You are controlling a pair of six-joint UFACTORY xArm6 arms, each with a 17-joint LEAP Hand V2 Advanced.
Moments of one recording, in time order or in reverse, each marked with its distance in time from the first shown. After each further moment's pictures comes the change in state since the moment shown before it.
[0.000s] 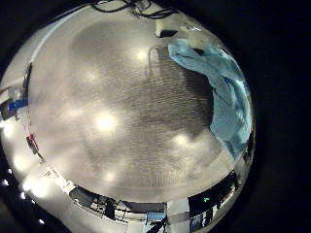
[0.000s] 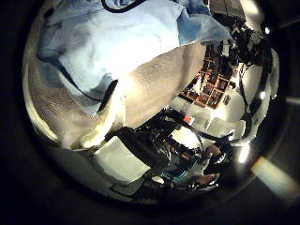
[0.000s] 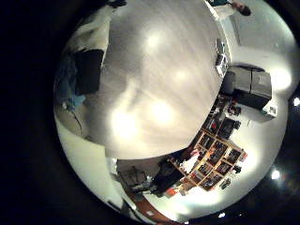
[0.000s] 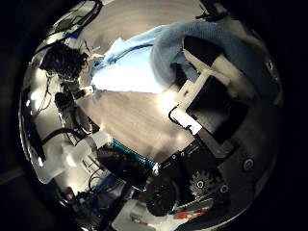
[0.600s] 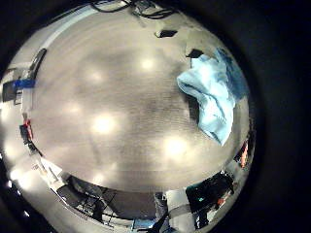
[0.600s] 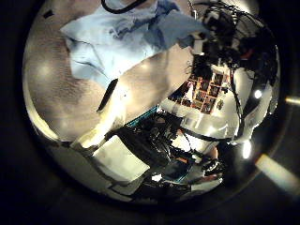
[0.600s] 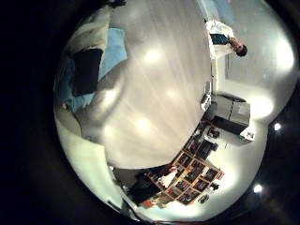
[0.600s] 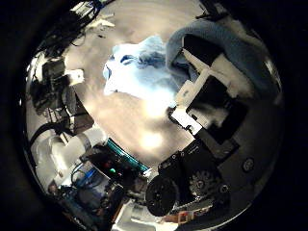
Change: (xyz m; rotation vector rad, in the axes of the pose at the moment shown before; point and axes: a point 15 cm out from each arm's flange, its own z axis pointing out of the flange) left arm -0.073 0.075 -0.077 0.173 0.085 -0.141; right arm -0.131 -0.087 -0.037 0.039 0.179 -0.277
